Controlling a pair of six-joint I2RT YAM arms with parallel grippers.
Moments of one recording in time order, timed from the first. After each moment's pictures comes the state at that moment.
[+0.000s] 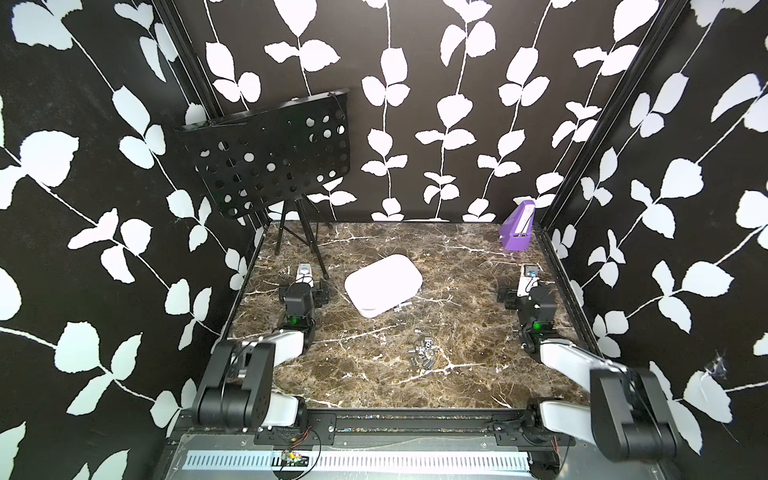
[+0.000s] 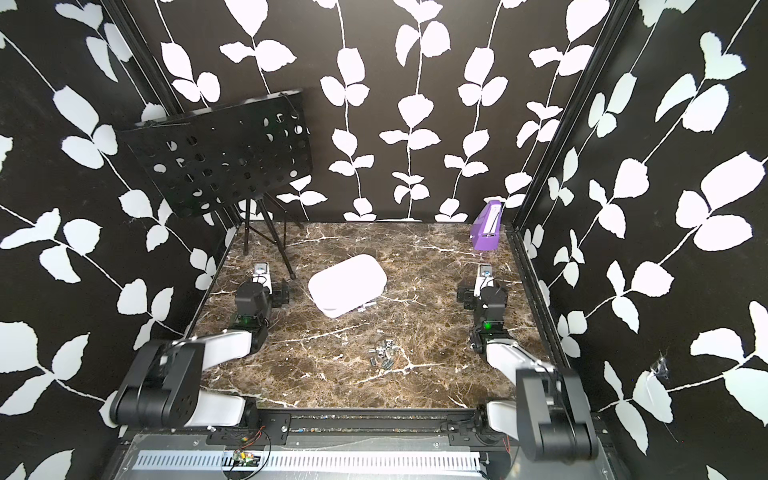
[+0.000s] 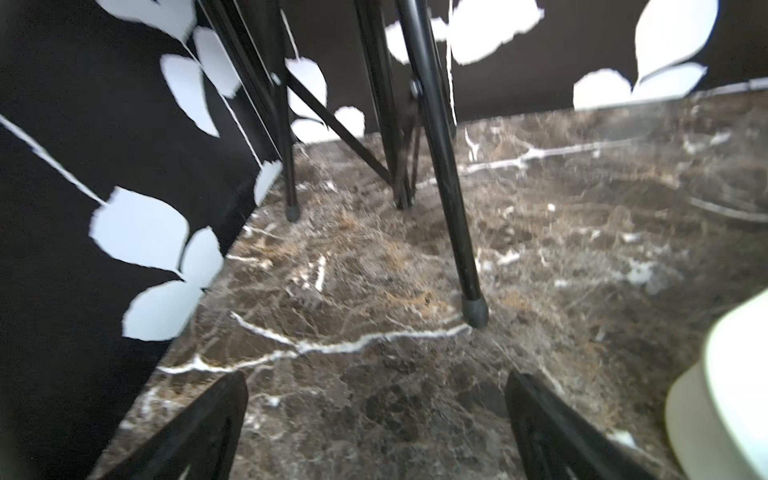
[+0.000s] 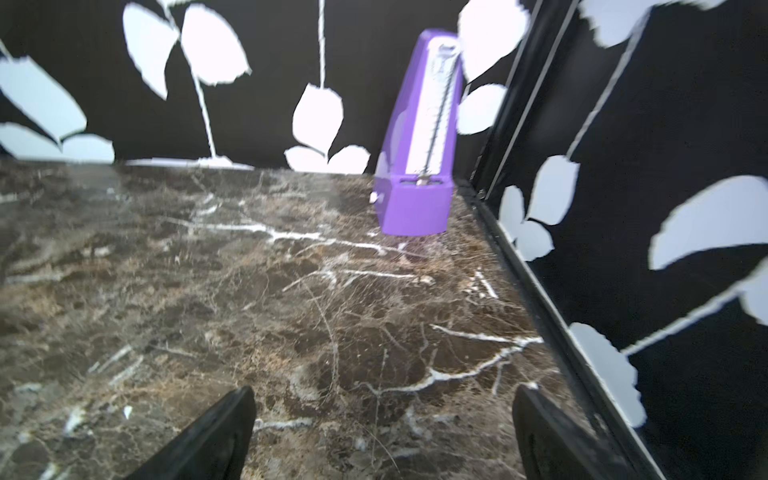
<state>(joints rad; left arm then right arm) -0.11 1.34 0.41 0.62 -0.31 0.10 0.04 1.18 0.37 0.54 0.17 -0.03</state>
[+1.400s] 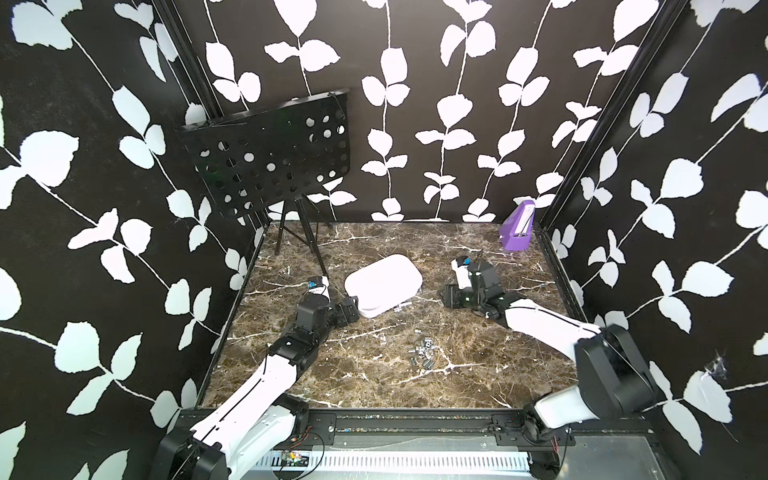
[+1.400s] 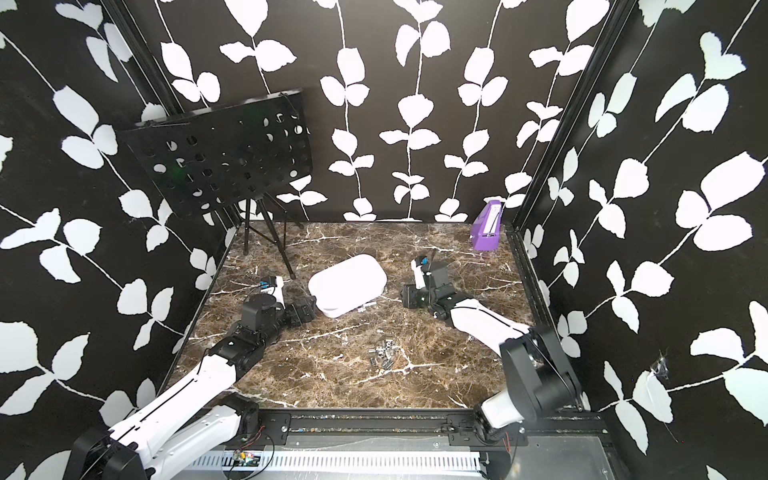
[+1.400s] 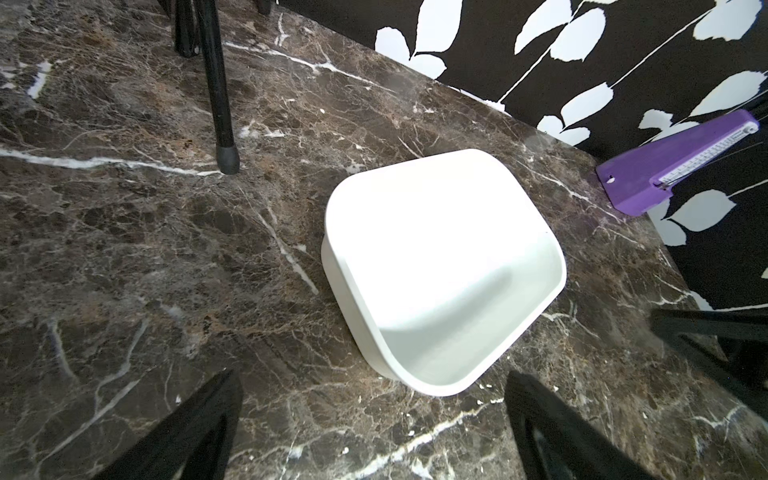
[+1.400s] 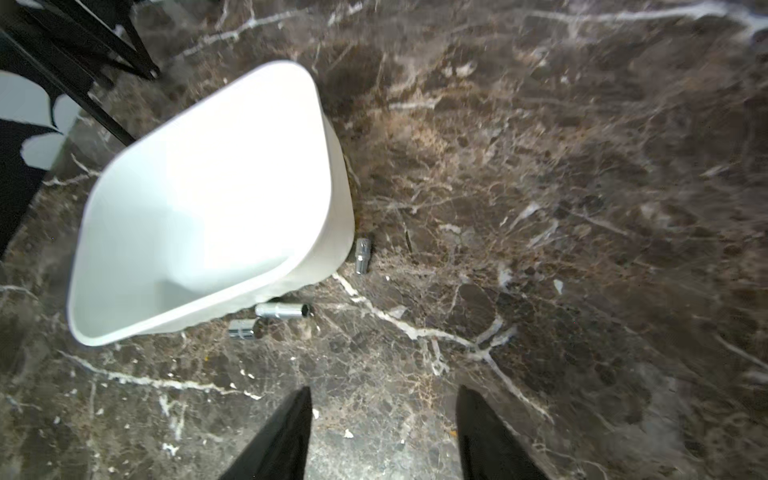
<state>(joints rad) -0.42 0.89 0.45 -0.07 -0.07 -0.53 0.46 1.53 0.83 -0.08 -0.22 0.31</state>
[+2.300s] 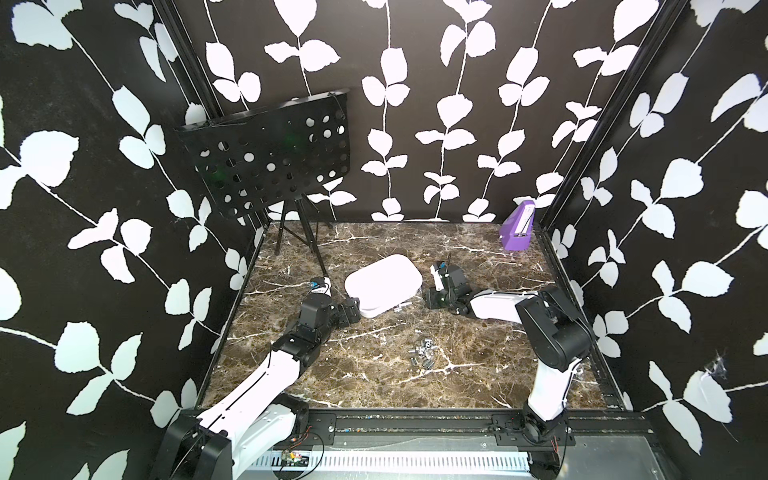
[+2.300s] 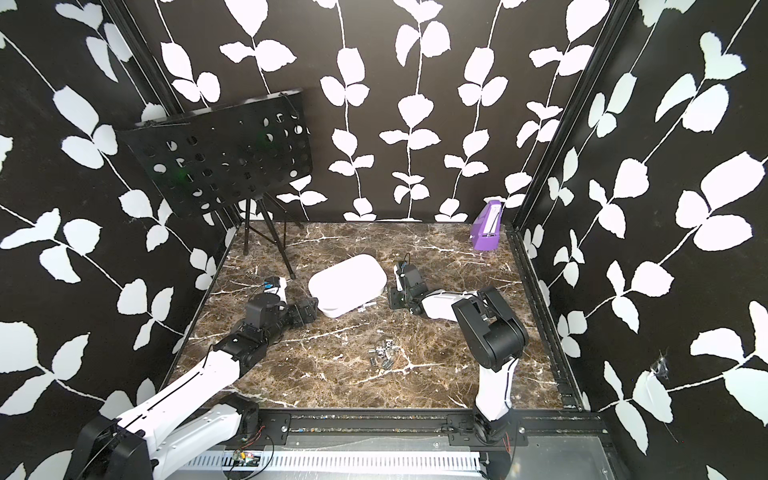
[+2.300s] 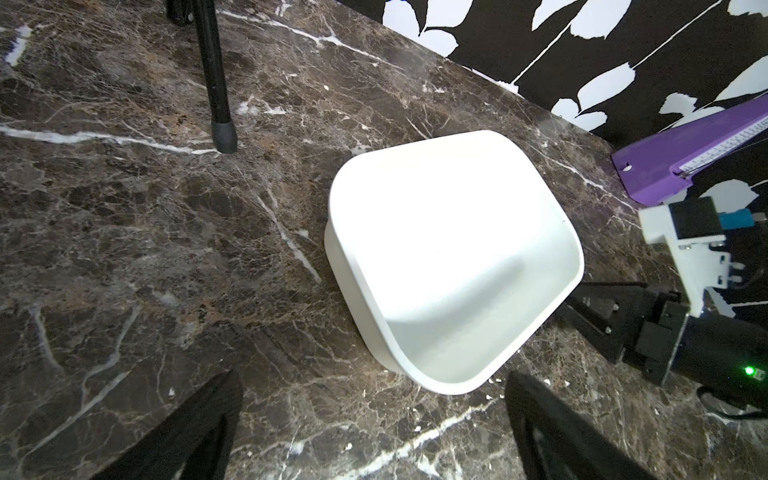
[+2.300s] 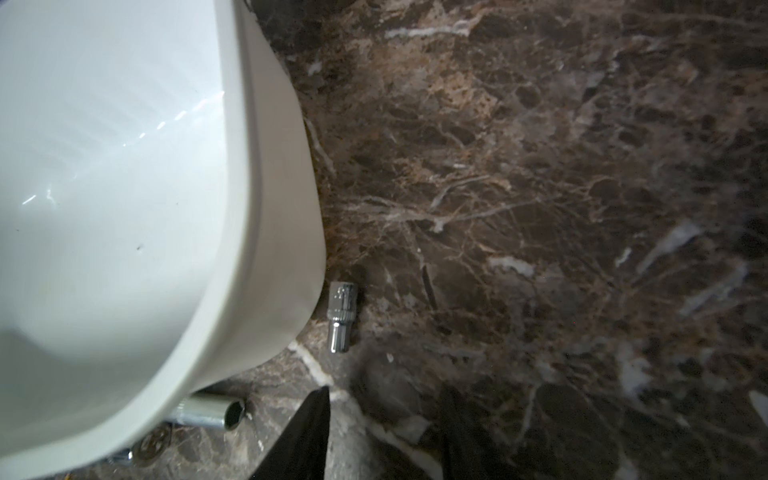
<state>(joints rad) -0.42 0.95 0.45 -0.06 -0.06 -0.54 0.55 1.88 0.98 0.08 -0.10 0.34</state>
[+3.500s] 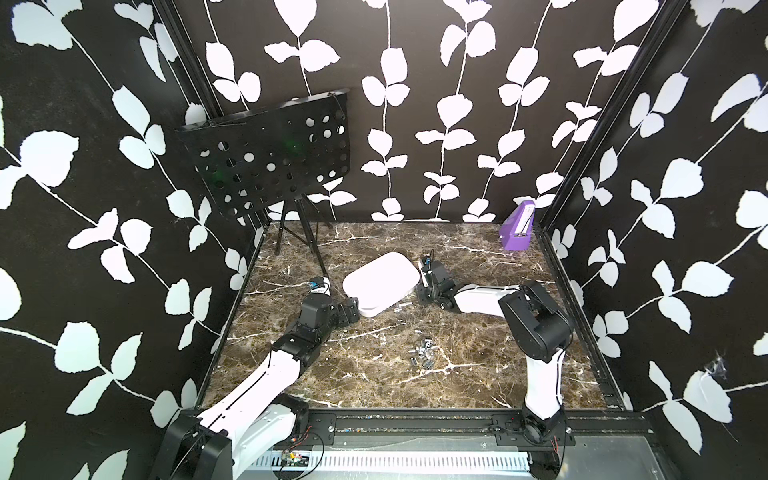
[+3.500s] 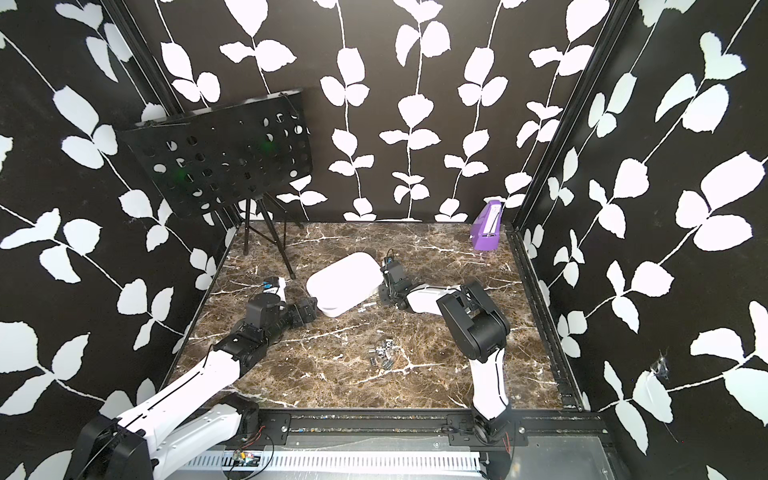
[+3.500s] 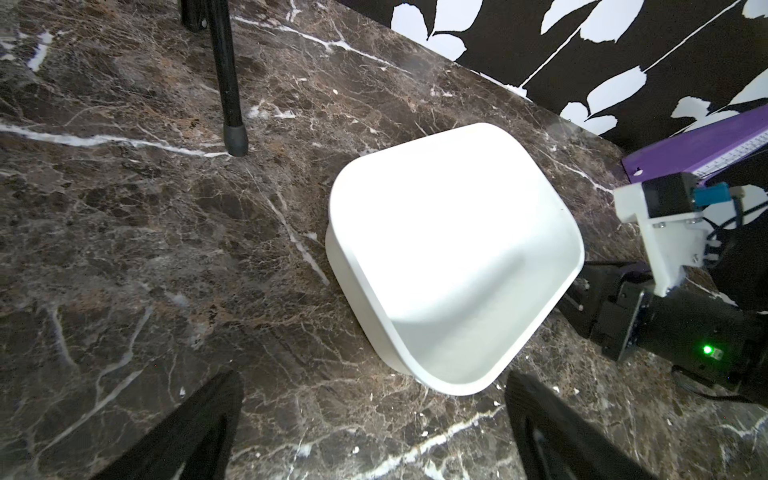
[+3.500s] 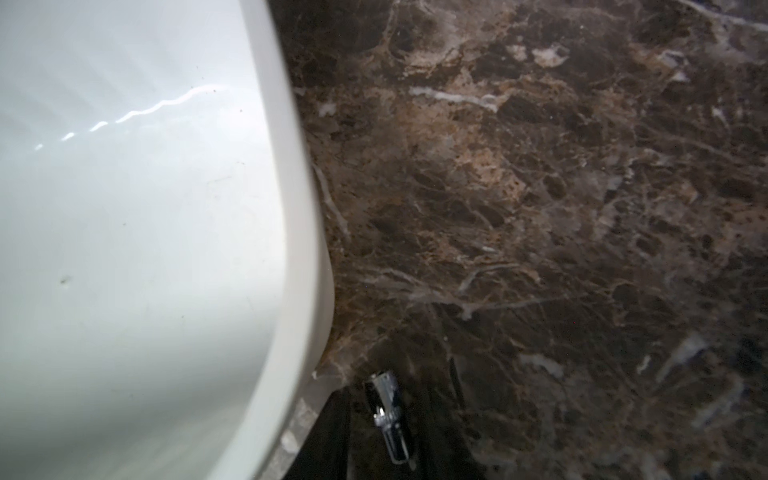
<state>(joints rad) -0.42 0.96 0.45 -0.06 -0.09 -0.54 0.62 1.99 1.14 0.01 0.09 0.25</state>
